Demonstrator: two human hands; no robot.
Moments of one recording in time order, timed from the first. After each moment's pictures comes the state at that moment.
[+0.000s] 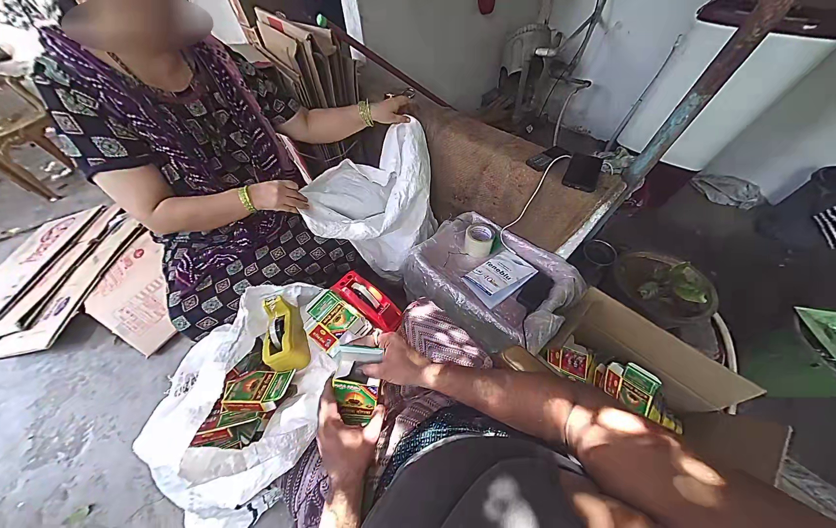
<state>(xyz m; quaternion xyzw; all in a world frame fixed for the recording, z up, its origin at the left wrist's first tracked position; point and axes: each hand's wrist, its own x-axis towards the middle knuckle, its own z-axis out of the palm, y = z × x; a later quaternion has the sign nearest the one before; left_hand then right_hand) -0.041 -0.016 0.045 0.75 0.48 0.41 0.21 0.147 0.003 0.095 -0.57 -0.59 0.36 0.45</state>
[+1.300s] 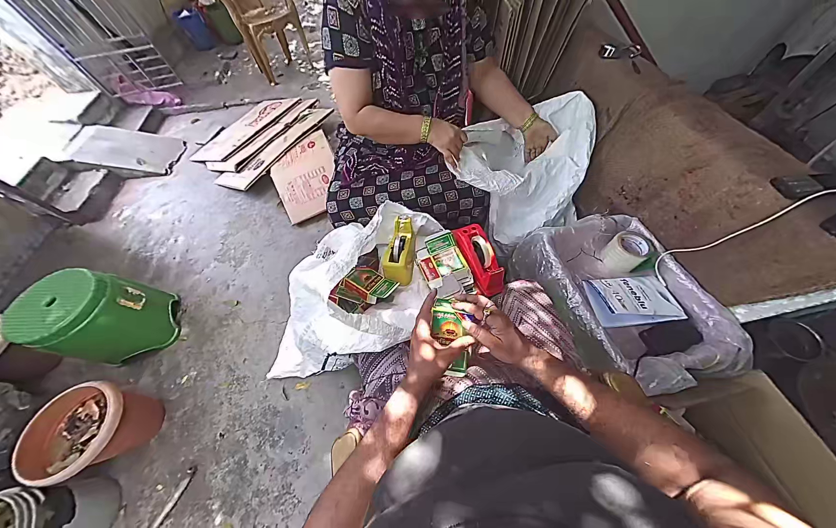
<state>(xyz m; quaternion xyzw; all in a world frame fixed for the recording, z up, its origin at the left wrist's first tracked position) -0.052 -0.008 0.056 0.62 0.40 0.47 0.49 0.145 -0.012 0.062 -0.41 -0.74 0.32 0.43</state>
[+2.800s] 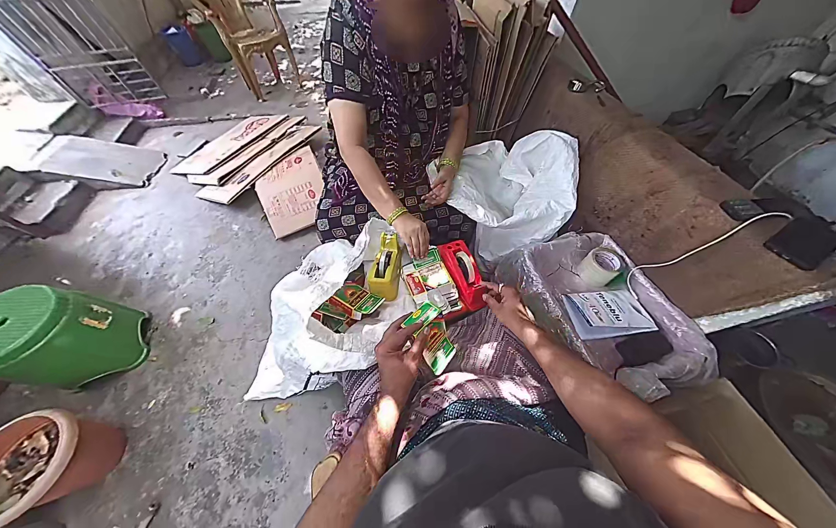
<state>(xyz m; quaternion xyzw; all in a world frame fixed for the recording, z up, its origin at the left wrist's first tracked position) -0.059 0.010 0.040 0.60 0.38 0.61 0.36 0.247 0.071 0.003 -0.70 -0.58 0.24 0.33</state>
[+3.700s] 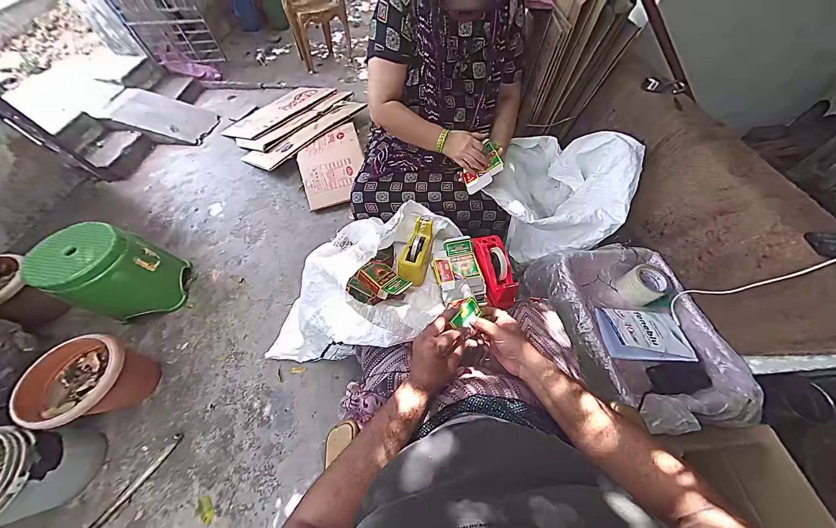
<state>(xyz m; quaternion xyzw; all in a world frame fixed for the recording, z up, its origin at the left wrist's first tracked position) -0.058 -0.011 0.044 0.75 0.41 0.46 0.24 0.124 0.002 0.074 -0.56 -0.31 0.62 0.45</state>
